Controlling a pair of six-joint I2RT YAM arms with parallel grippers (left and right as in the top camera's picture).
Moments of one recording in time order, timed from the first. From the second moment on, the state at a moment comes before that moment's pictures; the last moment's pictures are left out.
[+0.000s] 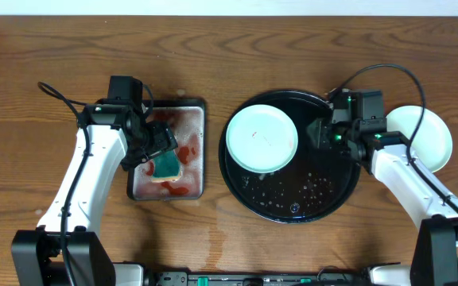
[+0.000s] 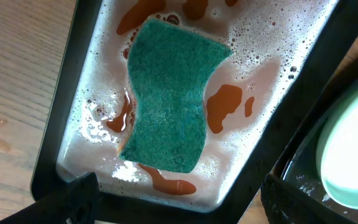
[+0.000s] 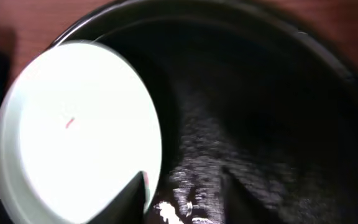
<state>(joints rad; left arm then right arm) -0.03 1.53 1.14 -1.02 0.13 -0.46 0.14 1.56 0.87 -0.29 -0.31 0.16</state>
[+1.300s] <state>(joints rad) -0.03 1.53 1.14 -1.02 0.13 -0.46 0.23 1.62 0.86 -0.69 -0.06 0.59</state>
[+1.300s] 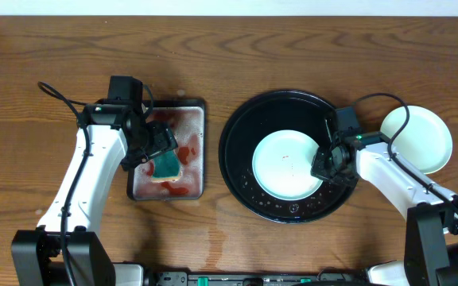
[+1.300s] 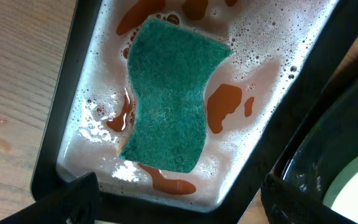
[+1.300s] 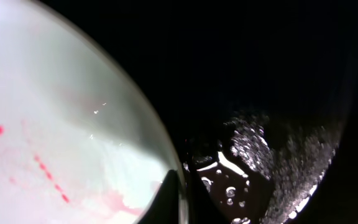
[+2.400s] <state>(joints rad) -0.03 1.67 0.98 -0.76 0.07 -0.49 0.23 1.26 0.99 -0.78 -0.26 0.09</state>
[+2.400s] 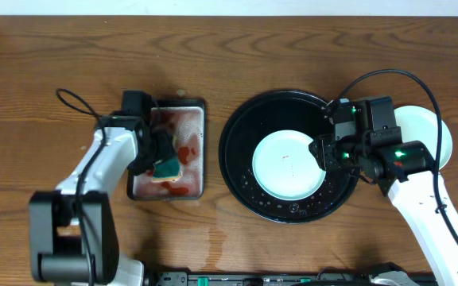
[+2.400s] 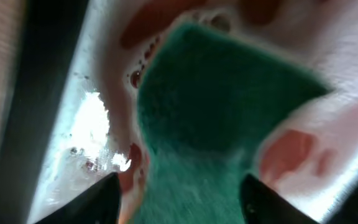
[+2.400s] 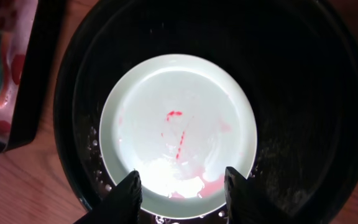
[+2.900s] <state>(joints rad) -0.04 1.73 1.00 -0.75 0.10 -0.48 0.19 1.26 0.99 -0.85 -0.23 0.21</state>
